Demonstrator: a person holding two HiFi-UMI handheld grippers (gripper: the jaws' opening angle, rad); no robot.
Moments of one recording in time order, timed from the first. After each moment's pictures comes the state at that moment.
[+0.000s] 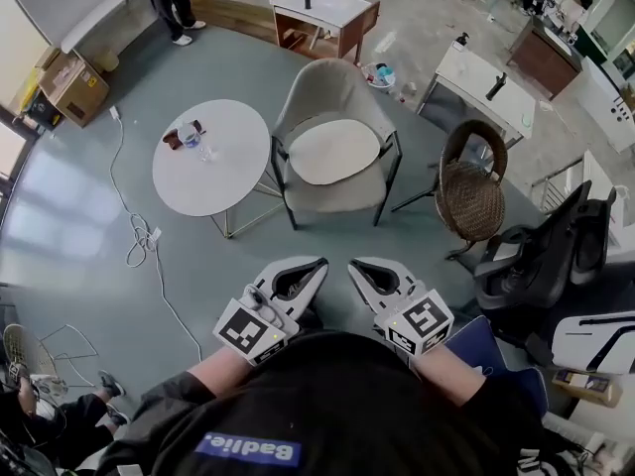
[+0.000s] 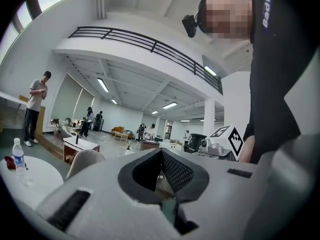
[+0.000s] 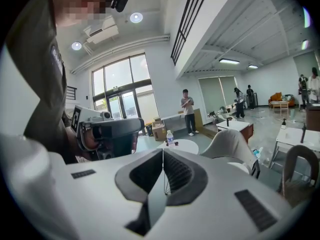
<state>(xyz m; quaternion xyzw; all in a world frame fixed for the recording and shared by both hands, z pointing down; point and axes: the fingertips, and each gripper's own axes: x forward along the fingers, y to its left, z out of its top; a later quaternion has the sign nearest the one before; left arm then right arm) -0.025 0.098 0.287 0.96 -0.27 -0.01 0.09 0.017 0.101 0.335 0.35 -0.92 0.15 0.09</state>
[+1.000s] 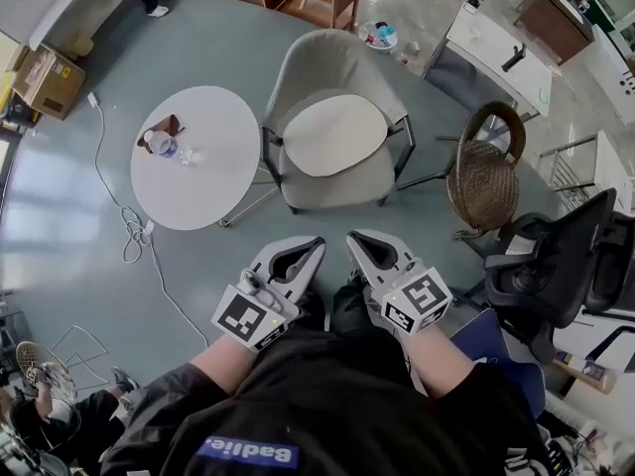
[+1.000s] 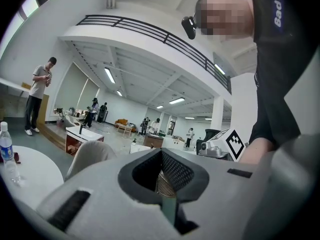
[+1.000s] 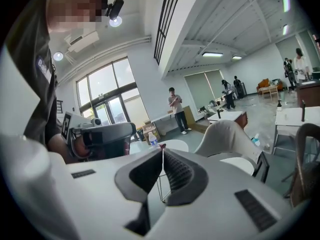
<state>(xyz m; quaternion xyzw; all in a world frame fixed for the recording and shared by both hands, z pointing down) -0.035 -0.040 0.353 0.95 -0.28 0.01 0.13 0.011 -0.042 0.402 0.39 -0.90 0.21 0.06</state>
